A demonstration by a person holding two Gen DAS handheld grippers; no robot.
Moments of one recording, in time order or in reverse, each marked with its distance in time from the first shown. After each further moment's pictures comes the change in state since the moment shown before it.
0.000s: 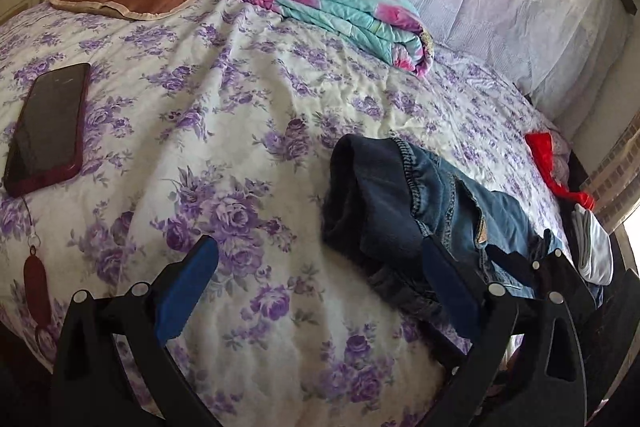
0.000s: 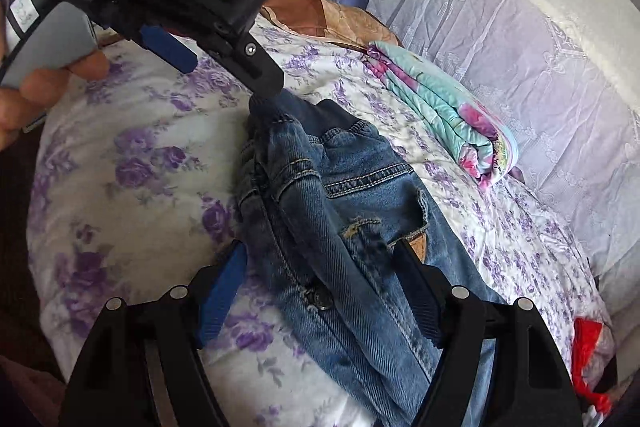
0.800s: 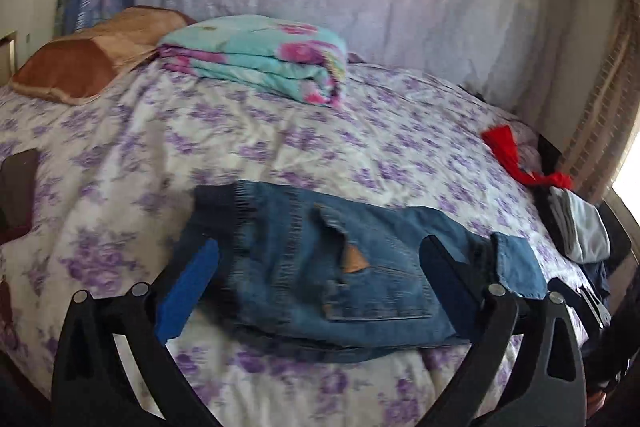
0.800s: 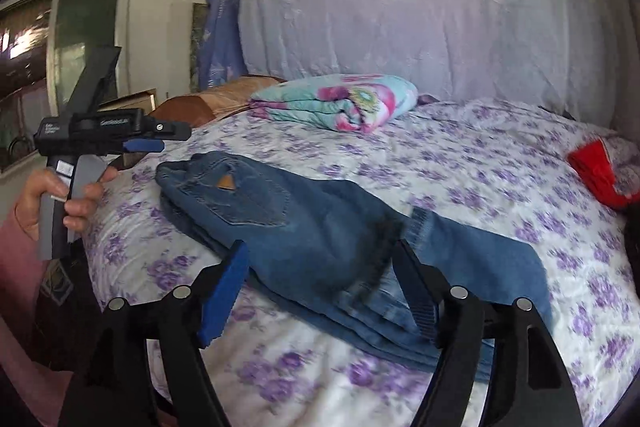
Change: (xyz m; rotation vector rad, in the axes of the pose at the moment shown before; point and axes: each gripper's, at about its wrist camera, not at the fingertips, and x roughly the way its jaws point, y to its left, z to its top) left arm -0.020 -0.099 -0.007 0.134 -0.177 -0.033; right arm -0.120 -0.132 -0.140 0.546 -0.208 0.075
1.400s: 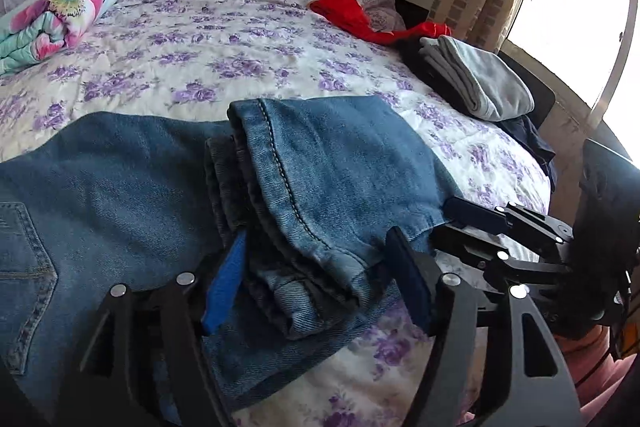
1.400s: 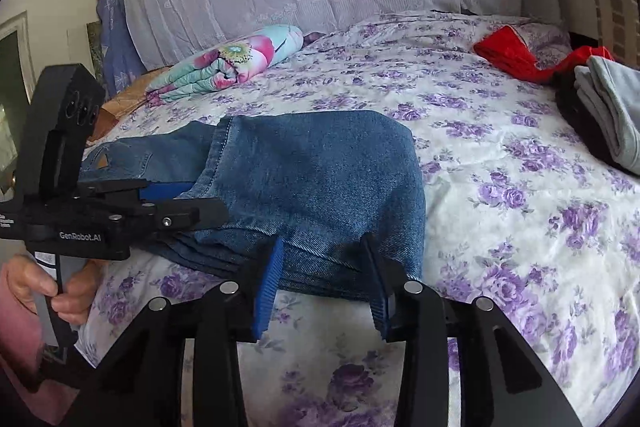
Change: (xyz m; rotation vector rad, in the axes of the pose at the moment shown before) left arm 0.119 -0.227 -0.090 0.427 0.292 -0.466; right arm -0.029 -0.131 -0.084 0.368 0.135 -0.243
